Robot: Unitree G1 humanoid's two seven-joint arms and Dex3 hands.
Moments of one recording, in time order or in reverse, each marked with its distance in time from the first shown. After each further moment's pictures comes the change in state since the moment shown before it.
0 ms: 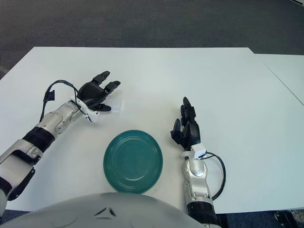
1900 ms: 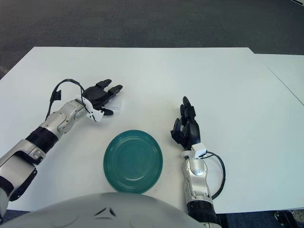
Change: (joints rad) left arm 0.002 -0.004 -0.020 -0.082 -0.129 0.046 -0.384; right arm -0.007 0.001 -0.004 0.008 0.020 0.003 0.013
